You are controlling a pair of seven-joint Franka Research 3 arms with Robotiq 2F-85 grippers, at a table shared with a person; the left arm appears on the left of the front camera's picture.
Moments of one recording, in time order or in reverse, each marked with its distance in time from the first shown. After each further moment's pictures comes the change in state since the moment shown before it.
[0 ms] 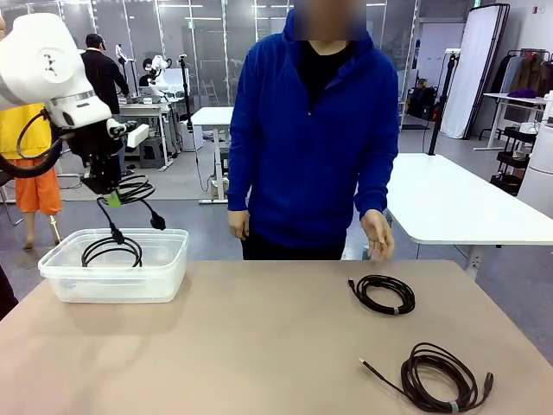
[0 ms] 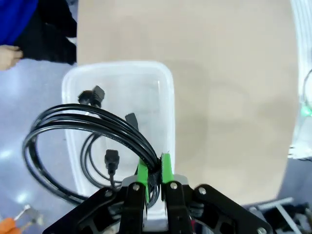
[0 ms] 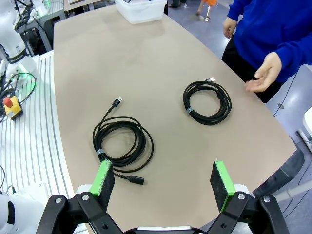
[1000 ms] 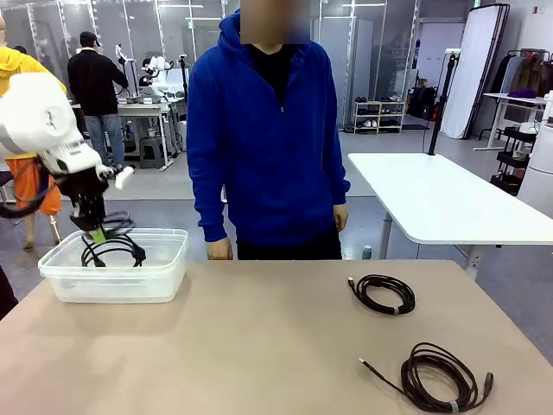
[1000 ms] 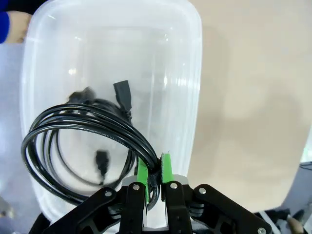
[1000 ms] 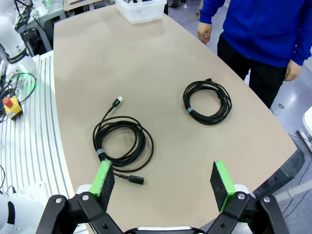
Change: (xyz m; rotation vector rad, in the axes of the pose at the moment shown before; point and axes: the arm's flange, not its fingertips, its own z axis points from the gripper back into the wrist) left arm -0.072 0.025 -0.104 -0.094 0.024 0.115; right arm 0.000 0.000 0.000 0.000 0.000 -0.001
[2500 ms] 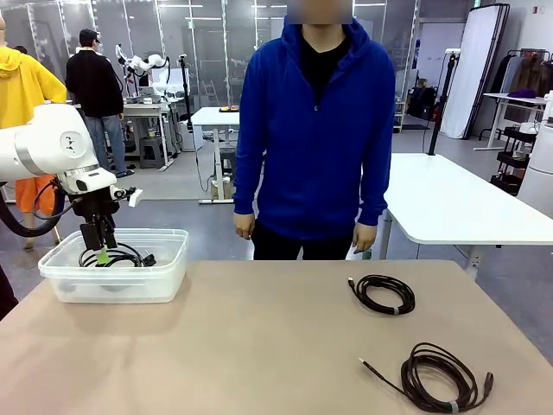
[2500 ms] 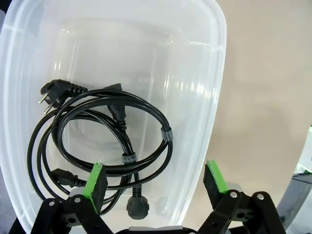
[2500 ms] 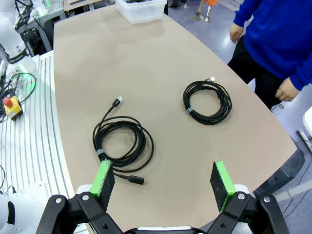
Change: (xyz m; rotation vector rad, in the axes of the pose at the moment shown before) left arm 0.002 0.015 -0.037 -0.074 -0.002 0.087; right arm 0.000 0.000 0.000 0.000 0.000 0.000
